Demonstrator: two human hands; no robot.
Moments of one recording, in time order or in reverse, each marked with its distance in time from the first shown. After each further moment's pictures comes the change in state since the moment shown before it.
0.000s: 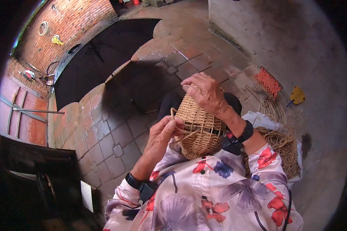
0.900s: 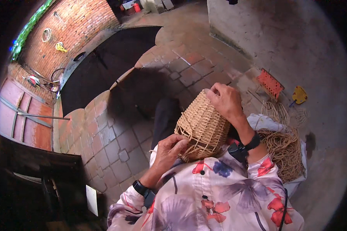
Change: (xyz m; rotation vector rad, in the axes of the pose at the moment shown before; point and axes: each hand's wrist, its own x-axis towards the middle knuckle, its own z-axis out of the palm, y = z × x) left_hand -0.005 -0.009 0.013 0.265 0.008 -0.075; right_hand -0.014 0.015 -0.045 -0.226 0.020 0.434
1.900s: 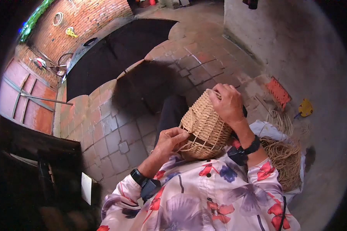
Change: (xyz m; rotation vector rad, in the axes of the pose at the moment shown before) left_hand 0.017 0.000 0.006 -0.160 0.084 -0.285; right_hand -0.001 0.003 0.009 -0.100 0.066 -0.207
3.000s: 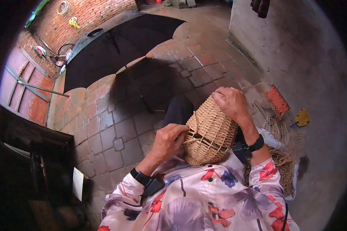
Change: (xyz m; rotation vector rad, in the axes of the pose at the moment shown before) left_hand 0.010 -0.017 -0.032 0.875 0.197 1.033; right_hand 0.010 0.002 0.007 0.055 -0.226 -0.041
